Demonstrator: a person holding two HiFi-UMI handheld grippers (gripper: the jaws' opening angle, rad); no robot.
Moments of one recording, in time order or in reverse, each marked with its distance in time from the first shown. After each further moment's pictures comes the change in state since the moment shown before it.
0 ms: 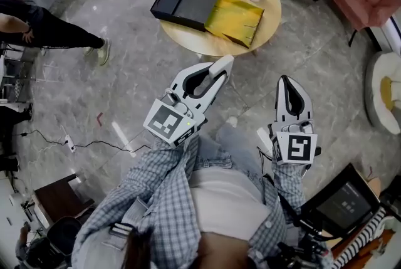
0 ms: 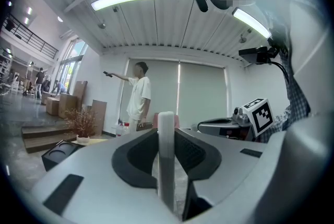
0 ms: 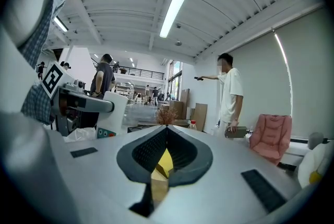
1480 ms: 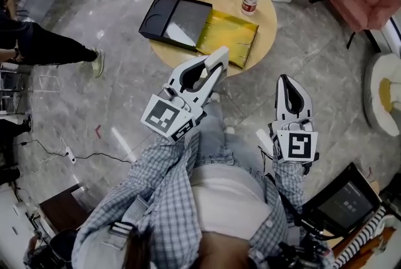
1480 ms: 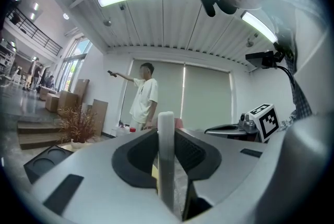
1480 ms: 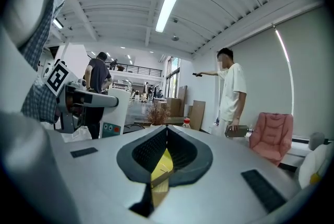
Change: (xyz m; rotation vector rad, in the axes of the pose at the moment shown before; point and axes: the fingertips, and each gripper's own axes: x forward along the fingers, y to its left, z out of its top) left arm 0.077 0.068 0.010 -0.044 -0.042 0.008; right arm 0.072 -0.047 -0.003 -0.011 -0.006 0.005
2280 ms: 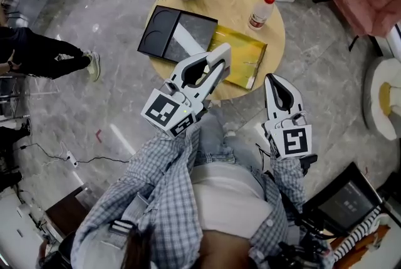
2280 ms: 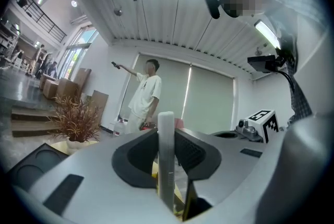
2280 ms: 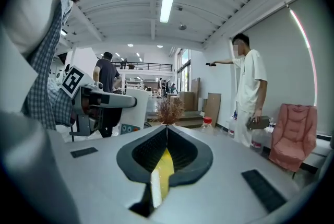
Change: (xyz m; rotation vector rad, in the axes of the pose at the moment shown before) left arm 0.056 0.100 -0.013 -0.108 0.022 -0.036; right arm 0.119 0.025 -0.006 0.040 0.065 0.162
